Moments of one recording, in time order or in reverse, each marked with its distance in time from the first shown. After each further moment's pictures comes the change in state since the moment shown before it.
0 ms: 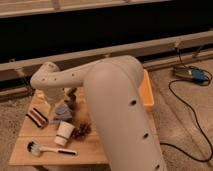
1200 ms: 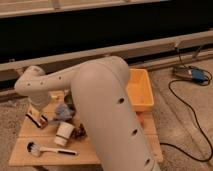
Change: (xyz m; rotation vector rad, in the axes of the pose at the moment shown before) arm -0.026 0.061 0.019 -0.049 0.007 -0.215
